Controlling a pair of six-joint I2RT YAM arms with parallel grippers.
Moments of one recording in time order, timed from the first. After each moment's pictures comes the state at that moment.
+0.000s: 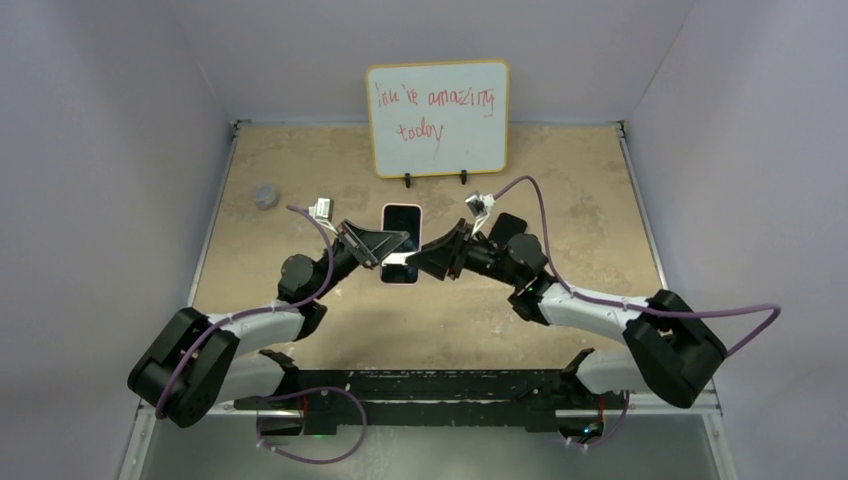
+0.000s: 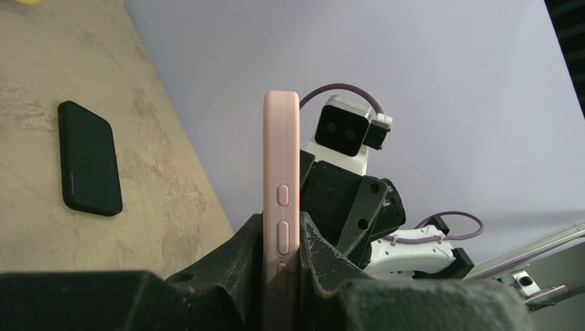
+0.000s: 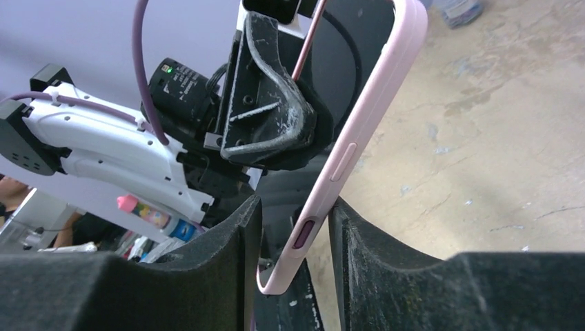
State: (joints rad) left arm -0.53 1.23 0.27 1.26 0.33 -1.32; right arm 0.74 1.30 0.51 0.92 -0.47 0.82
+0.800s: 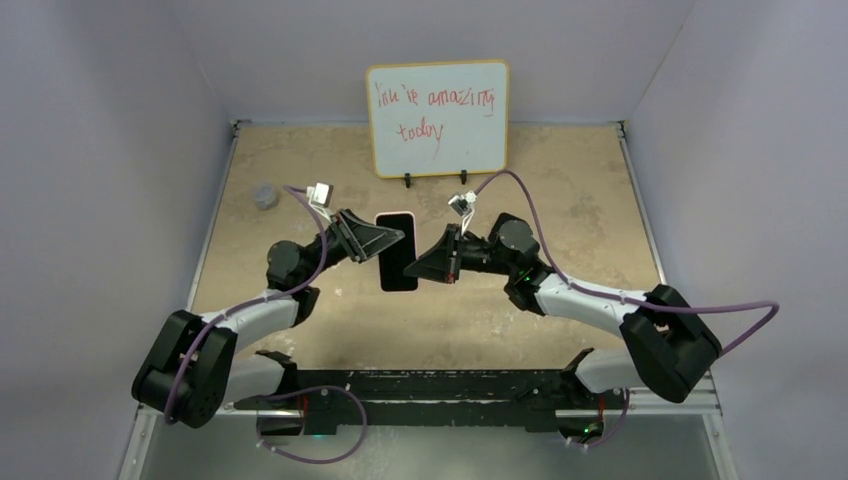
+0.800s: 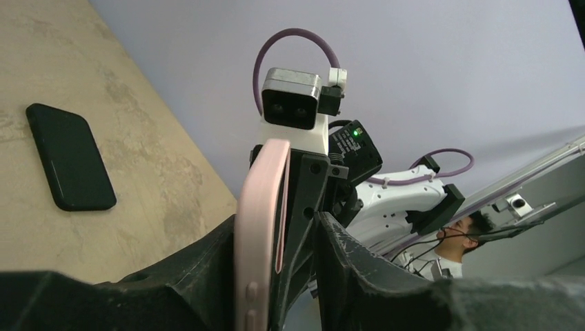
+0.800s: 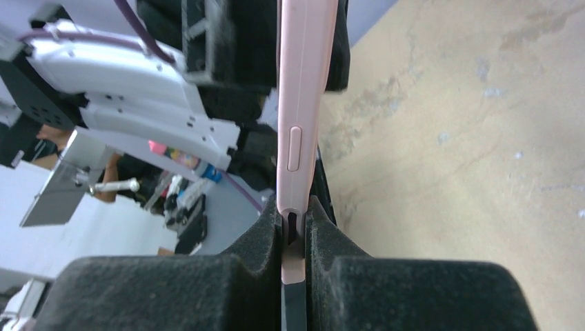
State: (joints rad) left arm -0.40 1.23 0.34 1.28 0.64 -1.30; right arm 0.72 1.35 0.59 0.81 -0.71 0.88
